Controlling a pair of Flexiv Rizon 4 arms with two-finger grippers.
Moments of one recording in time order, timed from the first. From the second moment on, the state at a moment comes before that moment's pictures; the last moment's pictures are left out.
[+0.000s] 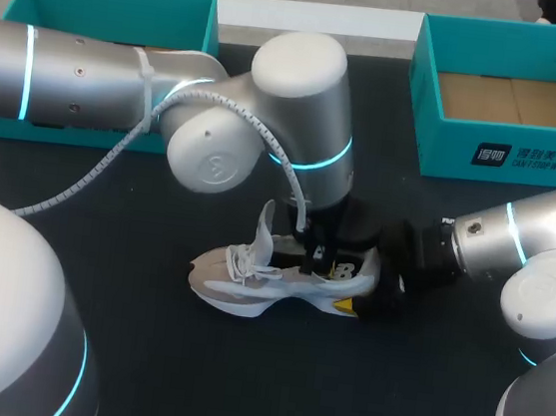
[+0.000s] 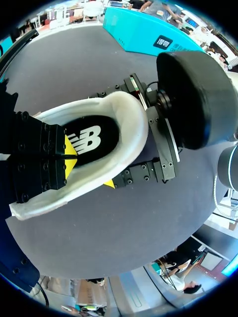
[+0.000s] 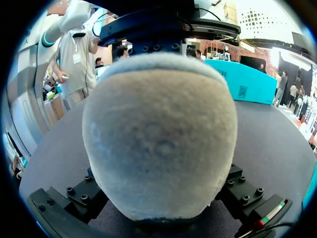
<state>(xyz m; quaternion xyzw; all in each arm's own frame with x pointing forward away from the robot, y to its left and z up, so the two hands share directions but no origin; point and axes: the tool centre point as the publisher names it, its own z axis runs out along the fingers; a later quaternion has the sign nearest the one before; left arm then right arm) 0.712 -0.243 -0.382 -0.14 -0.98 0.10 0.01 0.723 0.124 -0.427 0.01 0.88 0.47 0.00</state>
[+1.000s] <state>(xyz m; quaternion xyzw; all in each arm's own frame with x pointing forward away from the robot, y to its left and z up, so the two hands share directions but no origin) 0.711 -0.237 -0.383 -0.11 -0.99 0.09 0.01 0.723 0.124 -0.427 0.01 0.88 0.47 0.00</state>
